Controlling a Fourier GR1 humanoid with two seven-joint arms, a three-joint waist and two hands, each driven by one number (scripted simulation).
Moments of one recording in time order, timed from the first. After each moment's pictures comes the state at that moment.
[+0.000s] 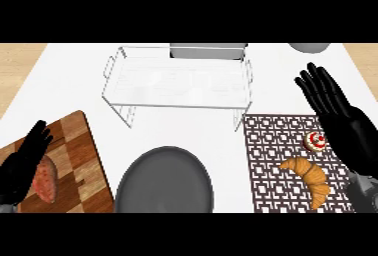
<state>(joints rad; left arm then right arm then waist) 0.05 0.53 -0.04 -1.33 0.36 0.08 -0.10 -0.20 -0.51 0.20 -1.73 -0.37 0.02 -0.21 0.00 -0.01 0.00</state>
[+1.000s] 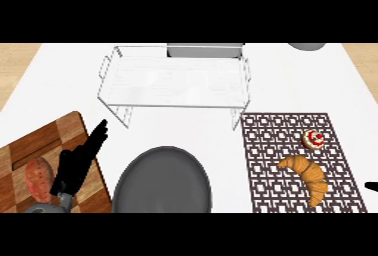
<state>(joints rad) -0.04 0.39 -0.26 -1.34 0.18 0.10 0.00 0.03 -0.75 -0.09 -1.17 -0.29 0.22 -0.39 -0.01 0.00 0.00</state>
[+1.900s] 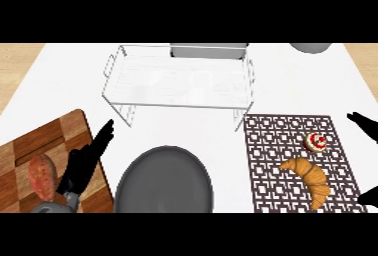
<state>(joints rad) -0.05 0.36 -0.27 -1.35 0.14 0.10 0.02 0.01 -0.98 0.22 -1.71 0.27 0.11 0.33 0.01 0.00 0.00</state>
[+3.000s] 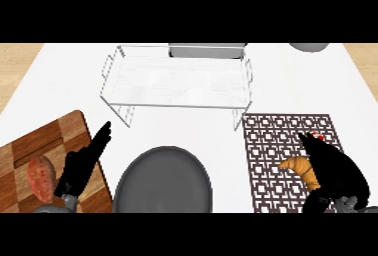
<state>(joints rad) -0.01 0.30 -0.19 -1.35 0.07 0.04 0.02 -0.06 -0.60 0.42 -1.77 0.64 0.31 0.83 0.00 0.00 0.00</state>
